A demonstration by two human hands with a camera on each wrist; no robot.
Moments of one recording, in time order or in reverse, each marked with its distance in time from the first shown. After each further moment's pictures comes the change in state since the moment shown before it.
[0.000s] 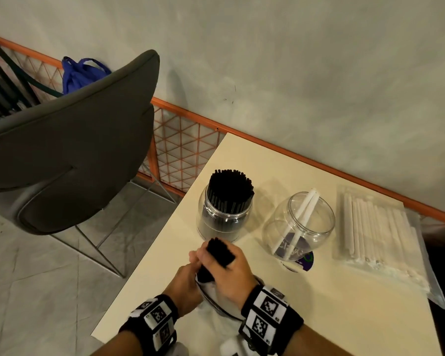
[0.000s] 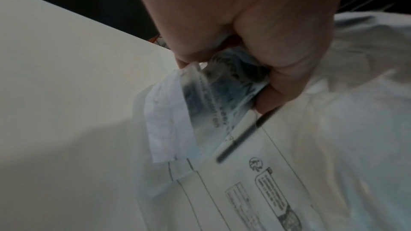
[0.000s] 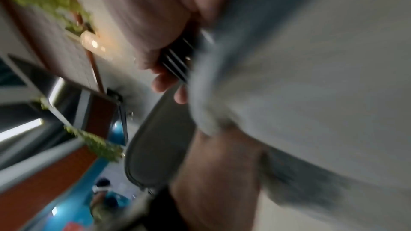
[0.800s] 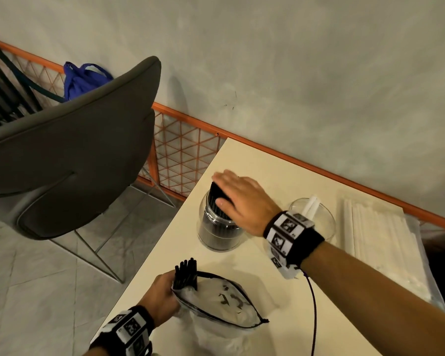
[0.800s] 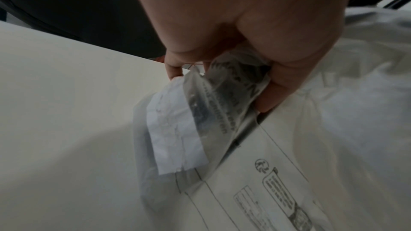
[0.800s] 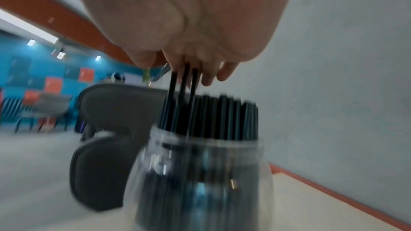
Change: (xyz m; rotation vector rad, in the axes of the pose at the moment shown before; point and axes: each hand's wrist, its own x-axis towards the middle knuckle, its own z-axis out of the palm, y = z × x) left_hand -0.007 -0.053 -0.029 -0.031 0.077 -0.221; right_hand 0.102 -0.083 -0.063 -1.418 -0.228 -0.396
